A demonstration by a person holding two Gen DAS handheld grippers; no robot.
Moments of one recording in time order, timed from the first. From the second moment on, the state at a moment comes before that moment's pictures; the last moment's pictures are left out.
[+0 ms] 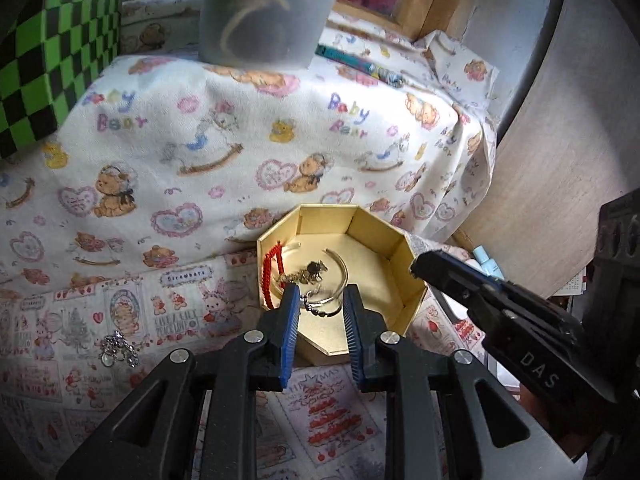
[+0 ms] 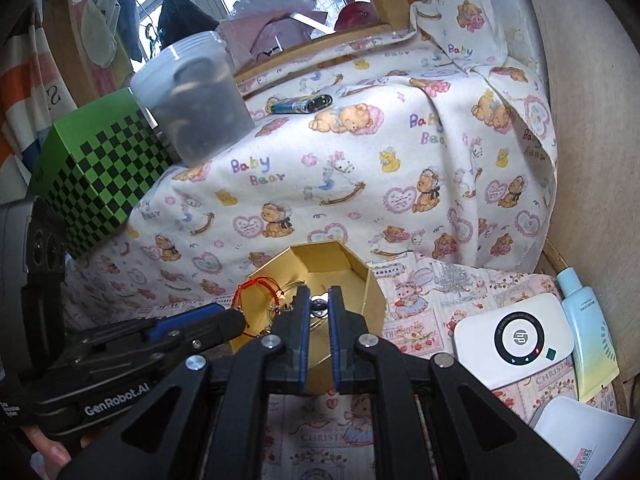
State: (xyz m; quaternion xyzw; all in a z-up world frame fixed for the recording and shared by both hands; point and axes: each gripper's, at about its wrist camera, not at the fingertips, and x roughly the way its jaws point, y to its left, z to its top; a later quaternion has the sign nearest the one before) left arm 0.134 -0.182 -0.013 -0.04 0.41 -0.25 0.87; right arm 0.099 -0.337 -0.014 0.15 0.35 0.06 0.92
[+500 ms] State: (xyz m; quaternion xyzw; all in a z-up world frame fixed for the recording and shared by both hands) left arm 0.102 -0.124 0.021 -0.01 0.33 -0.18 0.93; right arm 0.091 -0.334 -0.006 0.13 0.33 0.05 0.93
